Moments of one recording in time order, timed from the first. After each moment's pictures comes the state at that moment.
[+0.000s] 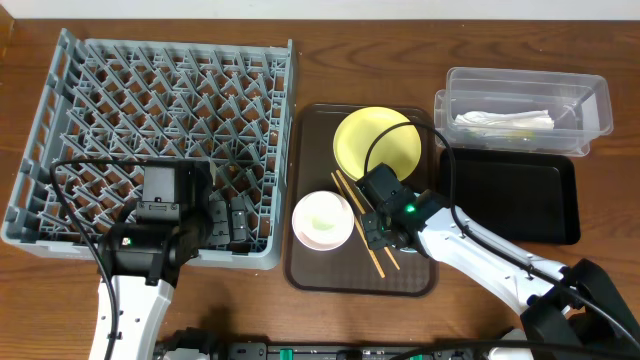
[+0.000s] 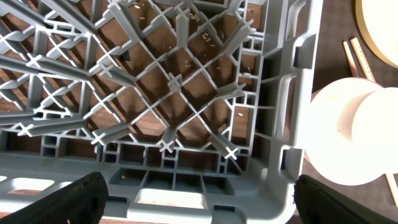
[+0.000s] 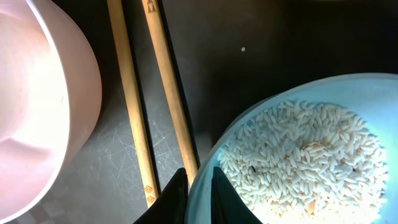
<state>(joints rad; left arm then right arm) -0.08 1.01 0.93 -1.04 0.05 -0.17 0.69 1.59 0.88 -0.61 0.05 0.41</state>
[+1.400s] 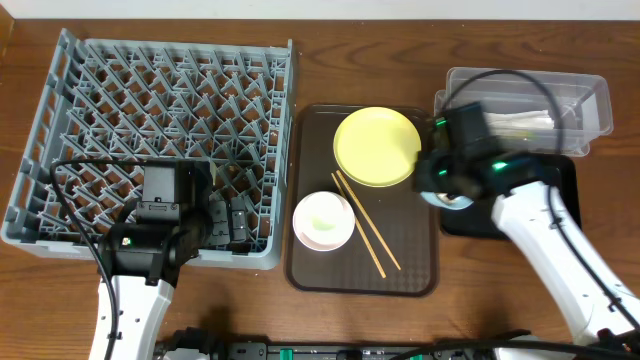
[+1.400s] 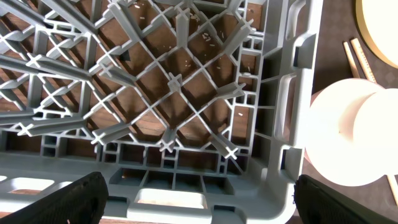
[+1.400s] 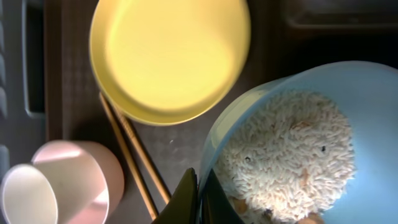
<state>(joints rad) -0.08 1.01 0.93 -1.04 0.05 -0.17 0.27 1.43 1.10 -0.78 -0.14 0.41</state>
